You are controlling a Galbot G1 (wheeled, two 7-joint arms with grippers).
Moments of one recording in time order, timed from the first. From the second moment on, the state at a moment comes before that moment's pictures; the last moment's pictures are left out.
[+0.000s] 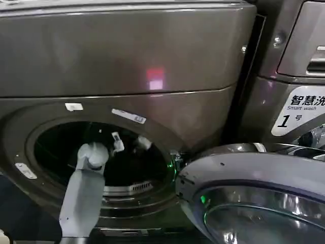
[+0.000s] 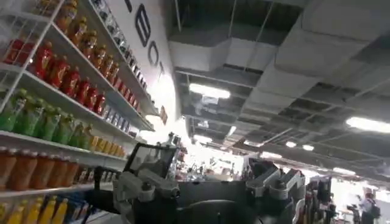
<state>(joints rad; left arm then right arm) 0.63 -1.40 -0.52 -1.44 0.84 0.08 0.90 -1.72 1.15 2.28 1.61 0.41 -0.08 -0.03</state>
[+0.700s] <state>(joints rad) 0.75 -1.52 -0.52 -1.63 0.22 0.43 -0.01 -1.72 1.17 2.29 1.63 0.47 -0.06 -0.01</state>
